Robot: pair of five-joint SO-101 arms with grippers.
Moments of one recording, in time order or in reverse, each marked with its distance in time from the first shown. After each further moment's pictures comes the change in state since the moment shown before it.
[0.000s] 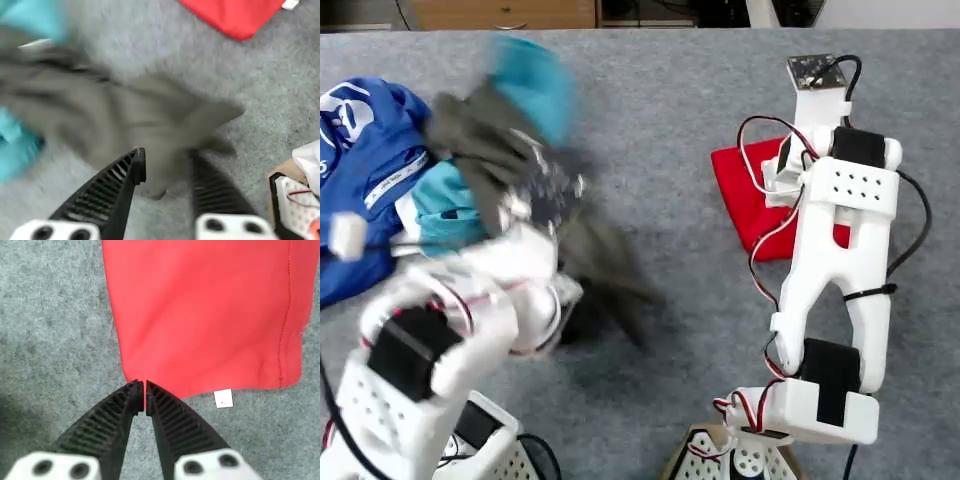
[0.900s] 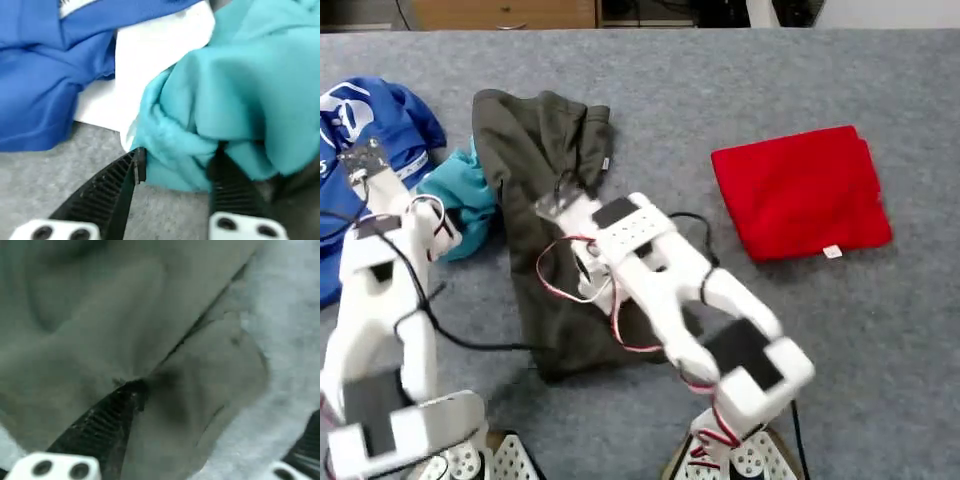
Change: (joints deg) left arm -50.5 48.4 16.6 -51.0 11.9; right arm -47.0 15.6 20.7 -9.1 -1.6
